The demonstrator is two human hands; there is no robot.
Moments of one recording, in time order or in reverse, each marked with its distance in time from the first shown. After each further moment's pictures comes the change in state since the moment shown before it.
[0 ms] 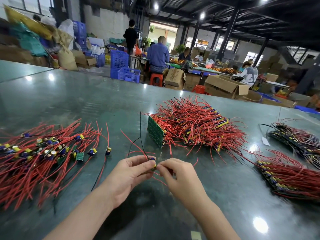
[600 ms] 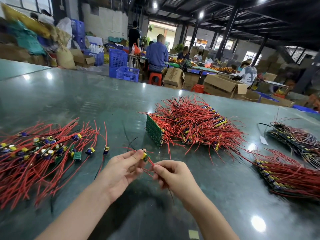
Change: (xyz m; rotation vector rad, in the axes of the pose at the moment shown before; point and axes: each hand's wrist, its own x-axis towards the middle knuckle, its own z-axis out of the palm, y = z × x) left_hand 0.003 0.012 0.000 -0.129 0.127 -0.019; right_hand 0.003 -0.011 0.000 0.686 -0.181 0.415
